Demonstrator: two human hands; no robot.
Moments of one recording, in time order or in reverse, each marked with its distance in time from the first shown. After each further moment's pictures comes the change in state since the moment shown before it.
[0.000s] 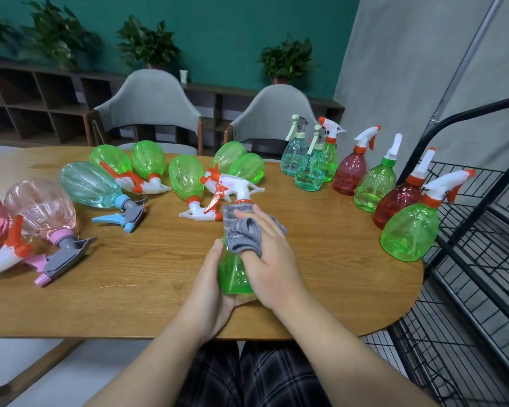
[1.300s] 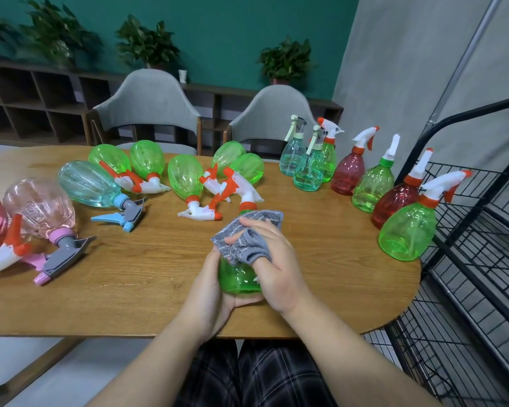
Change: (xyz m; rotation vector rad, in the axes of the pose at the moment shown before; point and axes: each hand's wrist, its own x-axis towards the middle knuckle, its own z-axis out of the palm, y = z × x) left_hand -0.002 0.002 0.004 0.053 0.088 -0.023; right_hand -0.004 0.007 -0.006 0.171 0.003 -0.101
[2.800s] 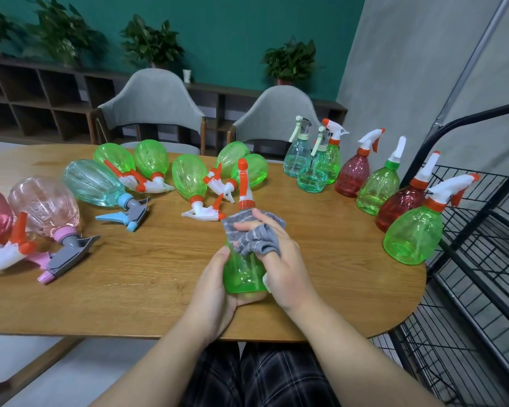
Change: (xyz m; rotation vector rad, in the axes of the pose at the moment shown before) left_hand 0.005 -0.005 -0.001 -0.014 0.038 0.044; right_hand 0.003 0.002 -0.001 0.140 -0.027 0.114
